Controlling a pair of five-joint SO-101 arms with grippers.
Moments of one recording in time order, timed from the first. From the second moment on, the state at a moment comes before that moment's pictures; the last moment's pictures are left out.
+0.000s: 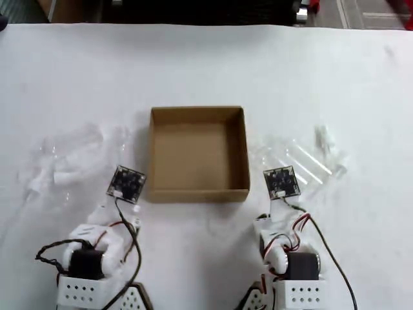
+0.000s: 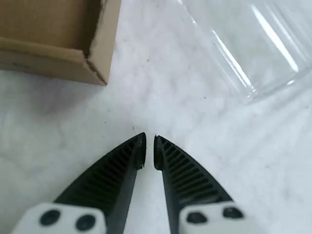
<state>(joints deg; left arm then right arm) 0.0 -103.8 97.1 73.3 -10.8 -3.7 -102.8 96.4 72.4 12.5</state>
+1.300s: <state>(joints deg) -5.1 -104.8 68.7 68.4 -30.0 -4.8 -102.8 96.4 69.6 12.5</state>
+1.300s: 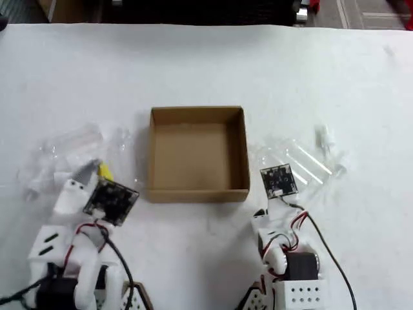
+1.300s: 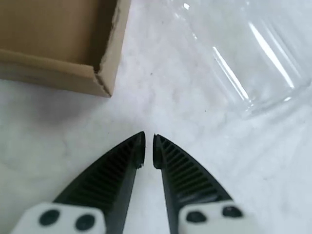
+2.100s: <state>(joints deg) -7.8 -104.7 41.5 68.9 -18.9 -4.9 -102.8 96.4 72.7 12.5</state>
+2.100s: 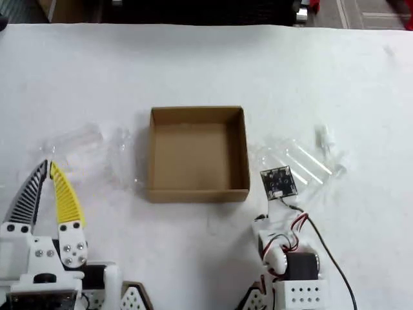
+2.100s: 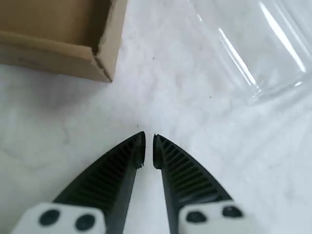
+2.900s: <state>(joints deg) -16.5 -30.4 -15.5 90.3 5.9 -4.9 -102.8 96.4 72.7 12.5</state>
